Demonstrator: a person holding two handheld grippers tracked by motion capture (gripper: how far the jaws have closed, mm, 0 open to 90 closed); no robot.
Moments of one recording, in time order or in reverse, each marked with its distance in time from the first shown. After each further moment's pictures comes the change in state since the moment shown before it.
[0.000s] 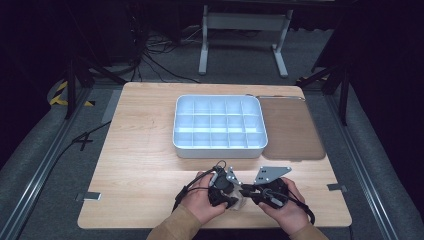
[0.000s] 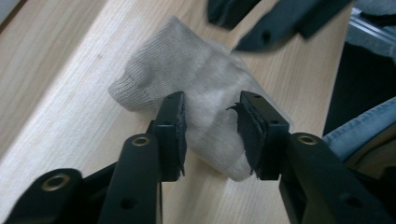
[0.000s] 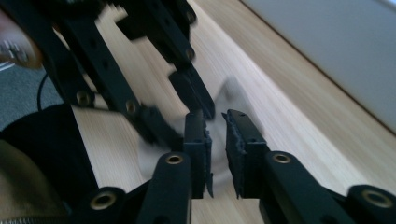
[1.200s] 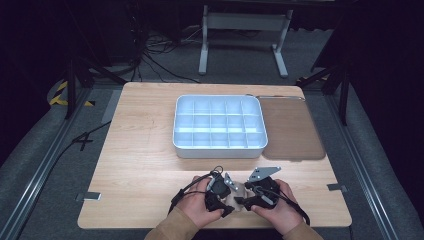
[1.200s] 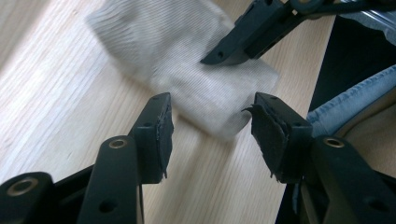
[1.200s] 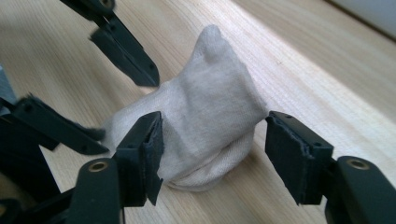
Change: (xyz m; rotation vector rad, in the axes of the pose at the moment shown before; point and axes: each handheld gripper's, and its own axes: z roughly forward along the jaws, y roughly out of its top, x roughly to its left) left arm -0.003 -0.014 -0.006 0.074 -0.023 -0.026; right arm -0.008 -0.016 0.032 0.113 -0.032 0.170
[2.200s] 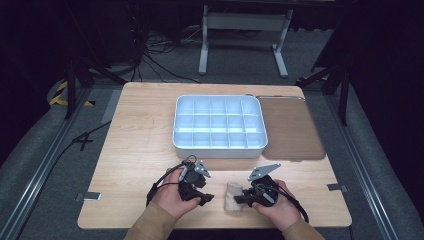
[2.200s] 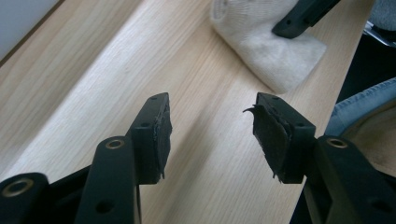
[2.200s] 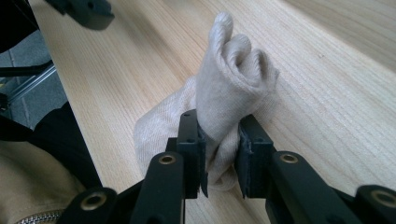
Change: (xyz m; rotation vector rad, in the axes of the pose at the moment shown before) left arm 0.035 -0.034 -0.045 -0.075 0.050 -0.116; right arm -0.005 0.000 0.003 0.016 0.153 0.033
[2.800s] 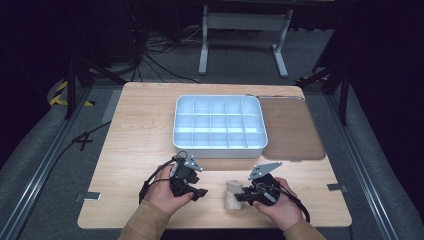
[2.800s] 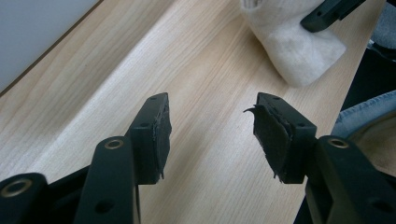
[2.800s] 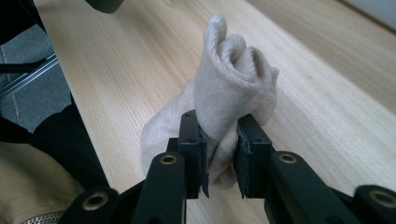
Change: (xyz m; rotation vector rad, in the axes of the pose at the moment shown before) left arm 0.013 -0.007 -0.016 -0.034 0.013 -0.047; right arm 0.006 0.010 -0.014 -0.013 -0.026 -0.042
